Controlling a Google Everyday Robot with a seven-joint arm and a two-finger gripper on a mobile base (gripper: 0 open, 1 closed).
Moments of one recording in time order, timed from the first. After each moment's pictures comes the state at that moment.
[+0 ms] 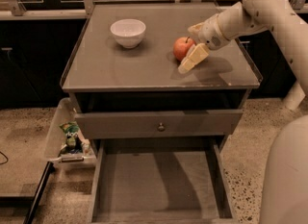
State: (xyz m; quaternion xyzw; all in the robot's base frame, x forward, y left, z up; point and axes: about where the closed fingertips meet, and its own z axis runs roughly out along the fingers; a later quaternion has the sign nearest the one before) arm 0.723 -0.123 0.860 -0.57 0.71 0.17 0.37
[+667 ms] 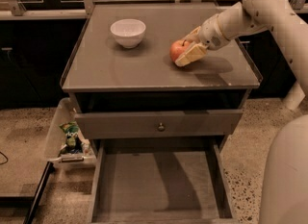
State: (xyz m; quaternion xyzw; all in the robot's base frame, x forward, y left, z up) arm 0.724 -0.122 0.858 -0.57 0.71 0.17 0.37
